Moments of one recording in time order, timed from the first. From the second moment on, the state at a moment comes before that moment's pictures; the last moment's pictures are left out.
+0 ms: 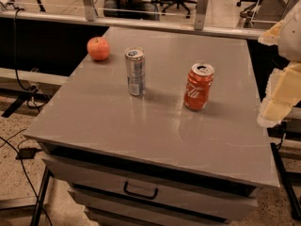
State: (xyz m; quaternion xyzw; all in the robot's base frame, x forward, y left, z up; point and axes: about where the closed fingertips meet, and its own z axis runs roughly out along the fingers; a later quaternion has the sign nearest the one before) arm 0.438 -0.214 0.987 -0.60 0.78 -0.05 0.18
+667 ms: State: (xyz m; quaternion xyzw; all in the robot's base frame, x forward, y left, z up) arm 0.458 -0.213 0.987 -0.60 0.77 -0.04 0.20
